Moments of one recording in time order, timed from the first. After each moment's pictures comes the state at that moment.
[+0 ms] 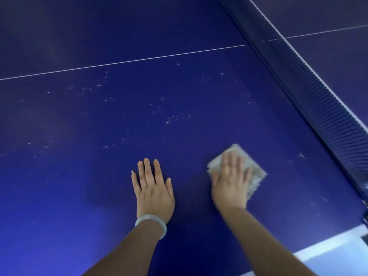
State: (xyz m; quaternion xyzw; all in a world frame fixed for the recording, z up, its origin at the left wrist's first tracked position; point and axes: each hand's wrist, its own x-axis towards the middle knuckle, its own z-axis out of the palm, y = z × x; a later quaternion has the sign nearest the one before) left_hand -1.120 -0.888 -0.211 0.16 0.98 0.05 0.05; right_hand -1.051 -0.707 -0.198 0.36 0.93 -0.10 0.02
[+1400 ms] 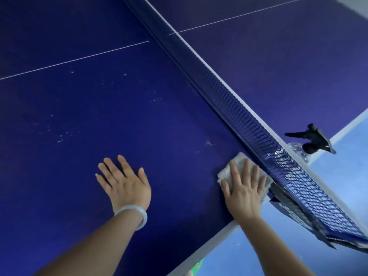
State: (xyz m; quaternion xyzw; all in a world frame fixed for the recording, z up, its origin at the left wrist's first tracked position) left_hand -1.067 -0.695 -0.211 0.14 0.99 0.03 0.08; right_hand -0.861 -0.505 -0.207 0.47 0.88 -0.09 0.03
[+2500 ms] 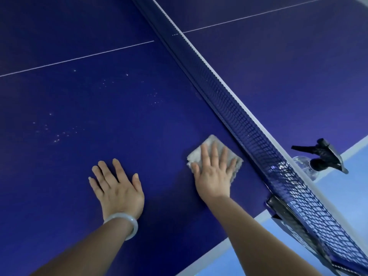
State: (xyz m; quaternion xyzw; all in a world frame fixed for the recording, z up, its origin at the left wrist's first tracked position) left_hand -1.068 -0.693 -0.211 0.13 0.99 0.02 0.06; right_hand -0.960 -0.493 -0.204 0.39 0.91 -0.13 0.04
